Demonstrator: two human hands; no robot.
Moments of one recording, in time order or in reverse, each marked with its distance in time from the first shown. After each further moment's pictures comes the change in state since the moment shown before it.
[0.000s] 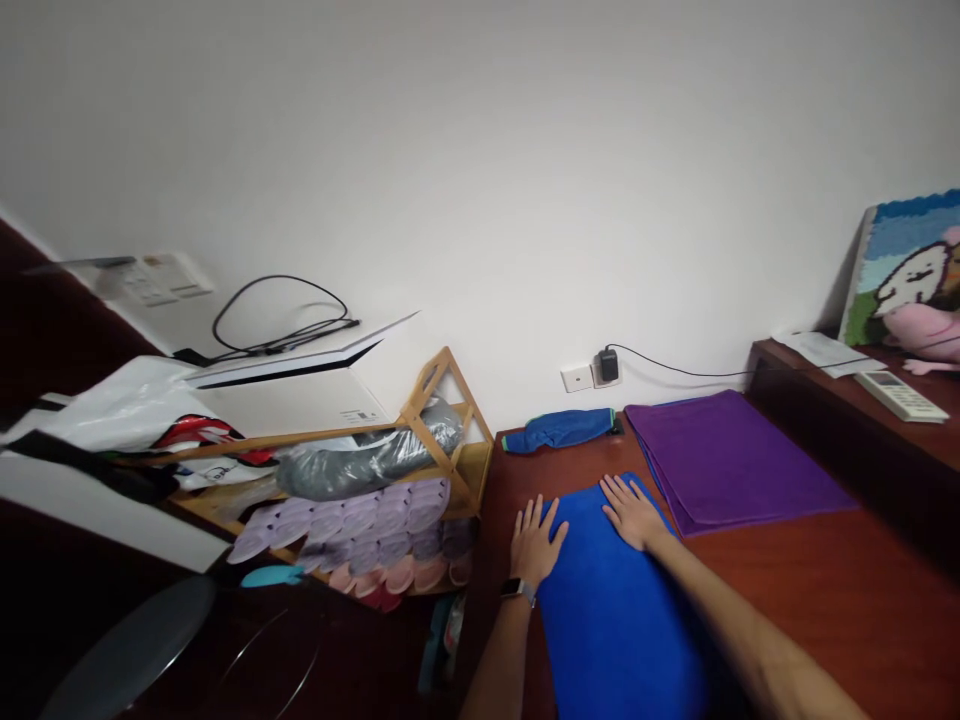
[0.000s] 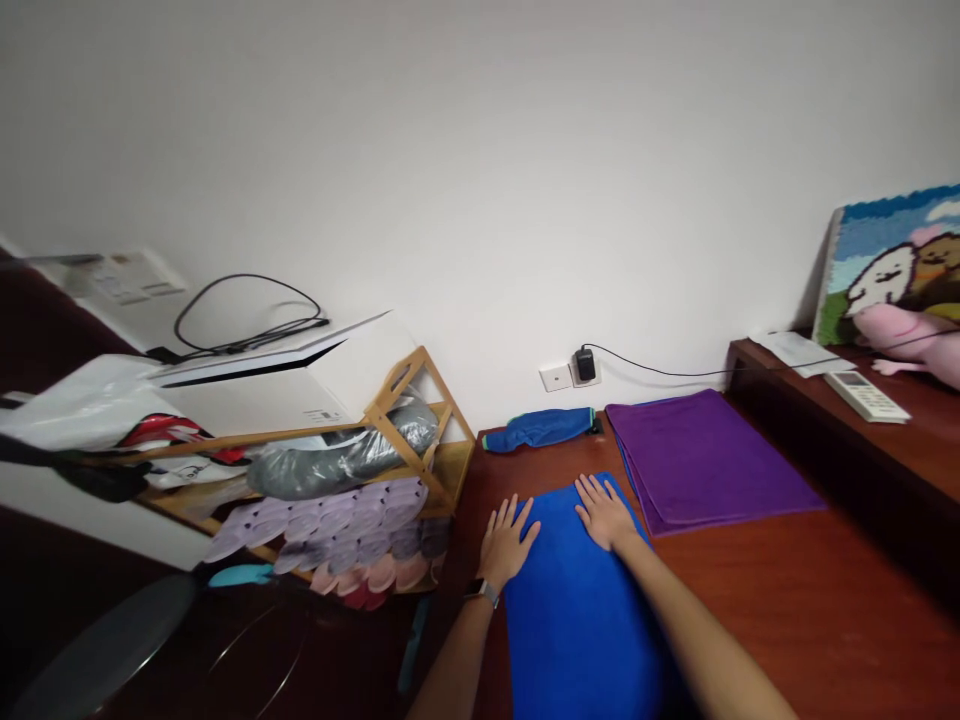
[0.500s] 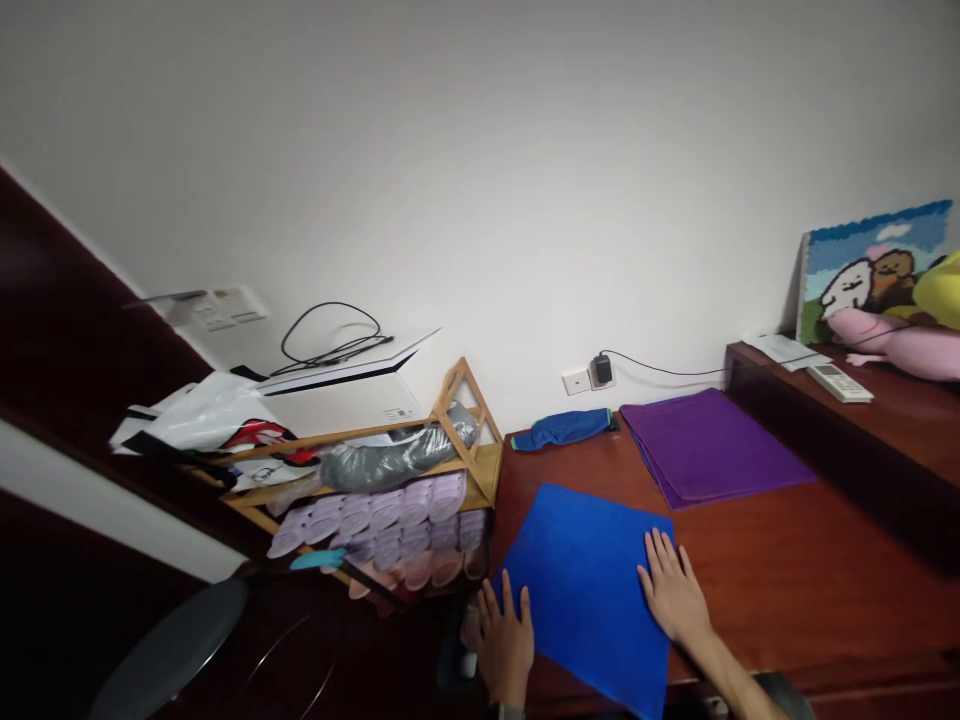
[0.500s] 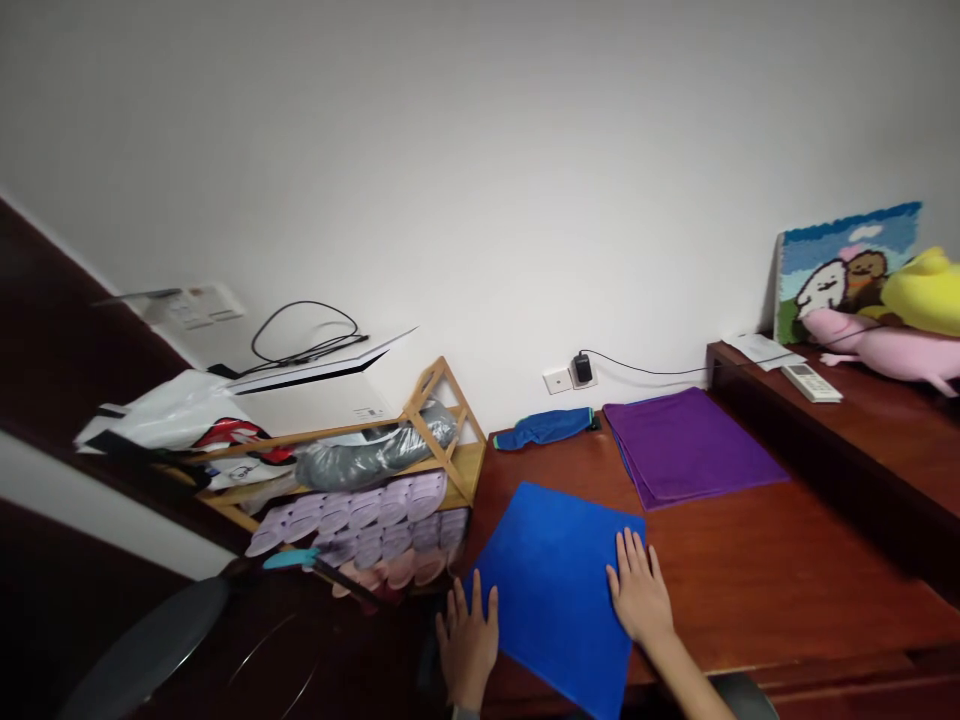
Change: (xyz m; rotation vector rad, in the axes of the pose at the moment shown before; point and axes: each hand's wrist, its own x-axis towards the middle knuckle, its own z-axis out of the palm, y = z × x) left_hand -0.180 -0.045 0.029 0.336 0.181 -0.444; right_hand -0.167 -0.036 0.079 -0.001 0.224 0.306
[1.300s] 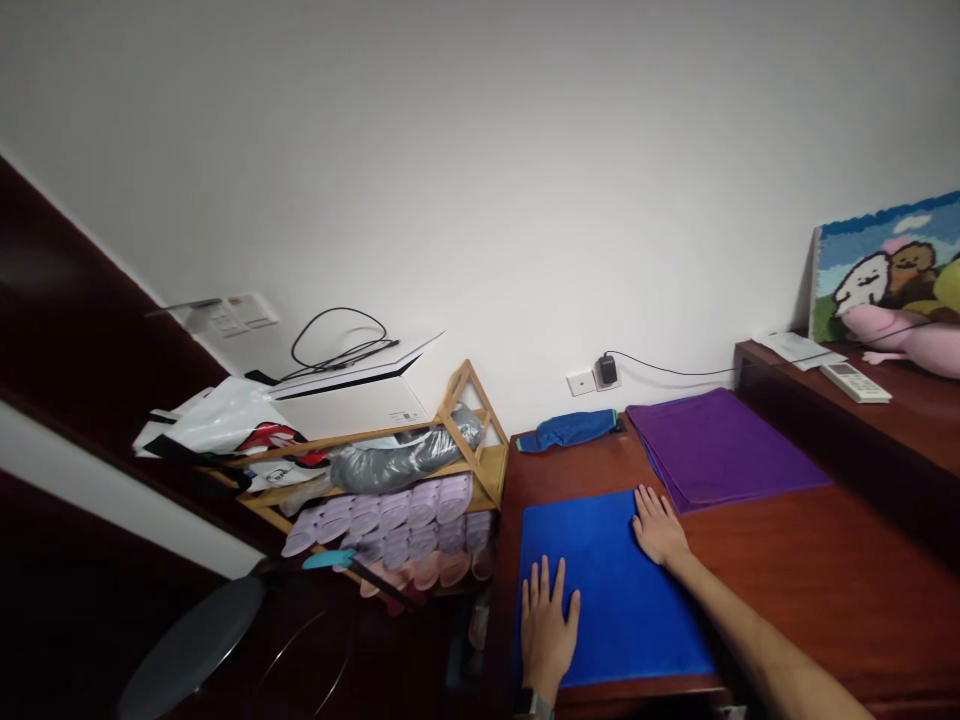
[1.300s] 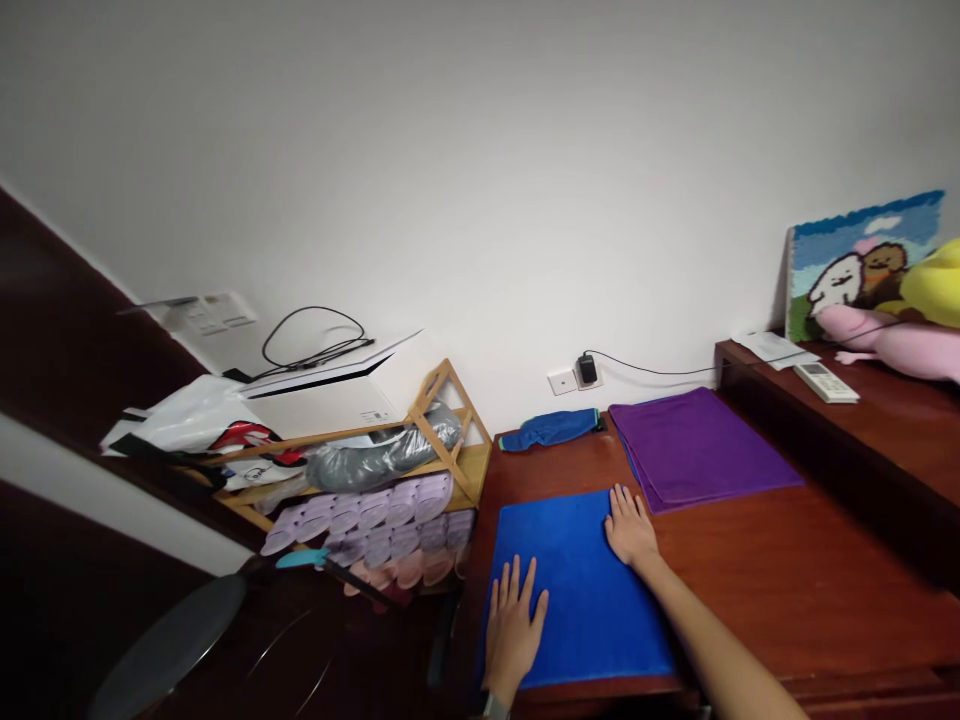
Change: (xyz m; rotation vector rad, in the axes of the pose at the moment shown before) left_hand -0.001 0.046 -0.036 -0.342 -0.121 0.345; right_hand 0.108 -0.004 -0.031 -0.061 -0.189 -0.034
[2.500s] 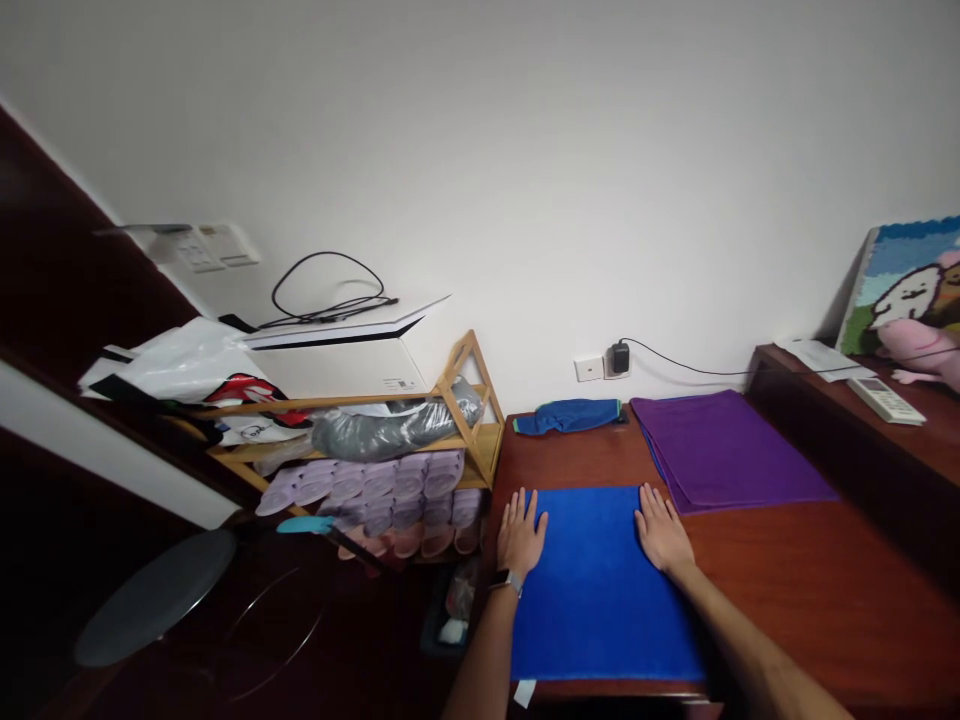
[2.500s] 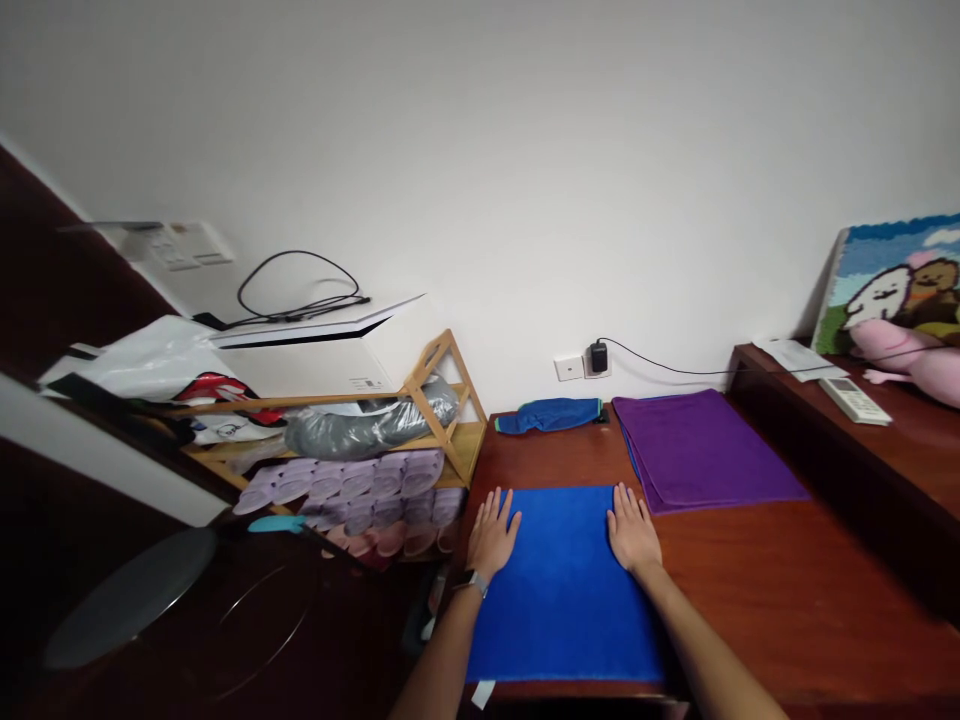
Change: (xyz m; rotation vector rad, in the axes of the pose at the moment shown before) left_hand 0.117 -0.038 0.014 0.004 0.029 0.008; right_hand -0.005 0.012 0.012 0.017 0.039 0.043
